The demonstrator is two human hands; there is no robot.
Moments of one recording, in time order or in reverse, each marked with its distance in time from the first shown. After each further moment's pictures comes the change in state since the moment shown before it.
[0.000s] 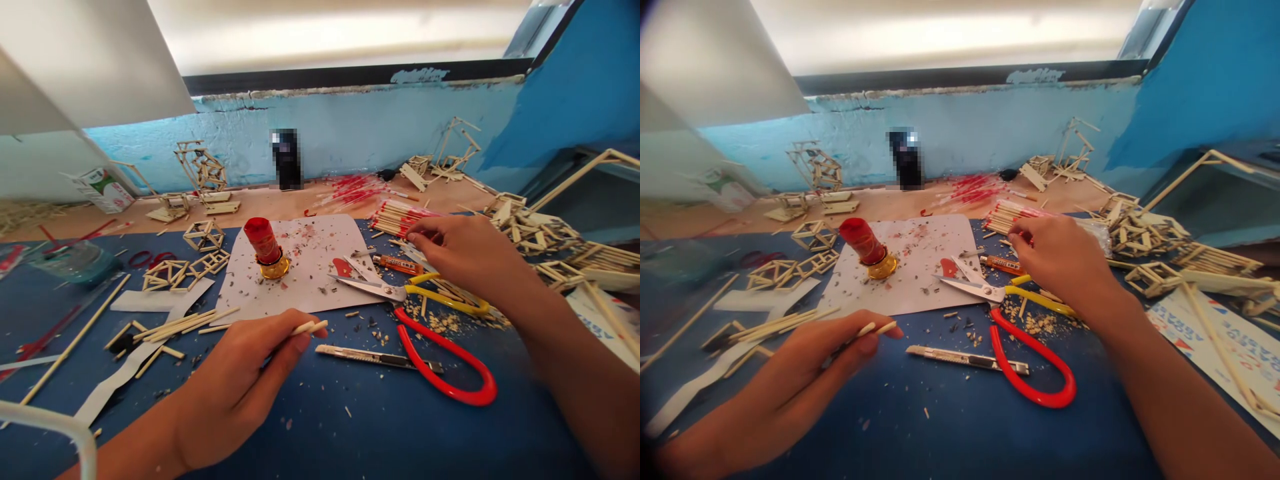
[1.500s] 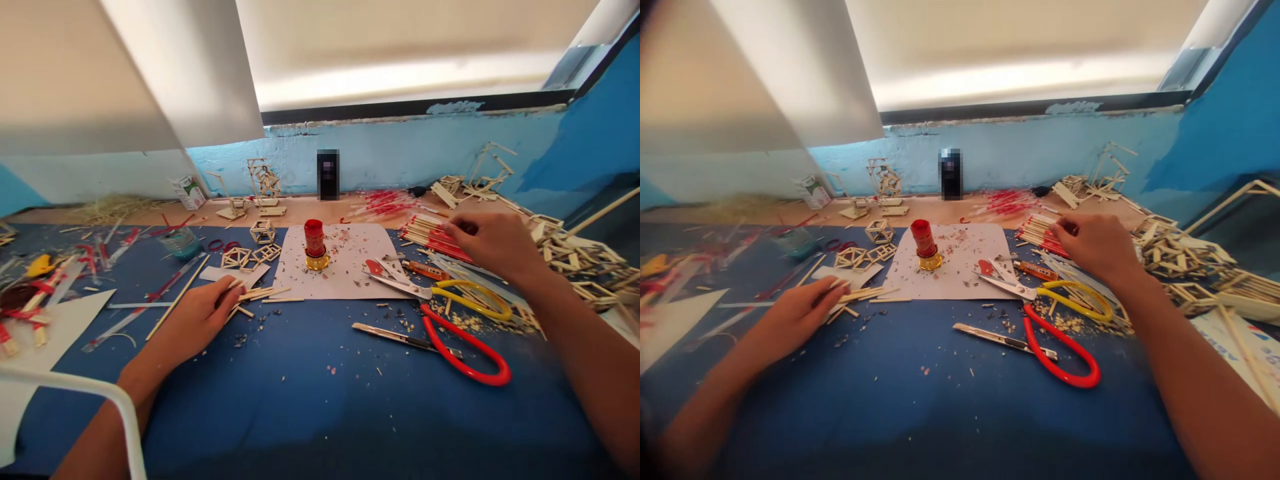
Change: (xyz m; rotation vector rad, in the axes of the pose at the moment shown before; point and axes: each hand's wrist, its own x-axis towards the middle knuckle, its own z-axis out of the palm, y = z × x) left_hand -0.103 -0.096 -0.074 0.552 0.156 -0.487; right_hand 0.024 0.023 0.009 -0.053 0.129 -0.026
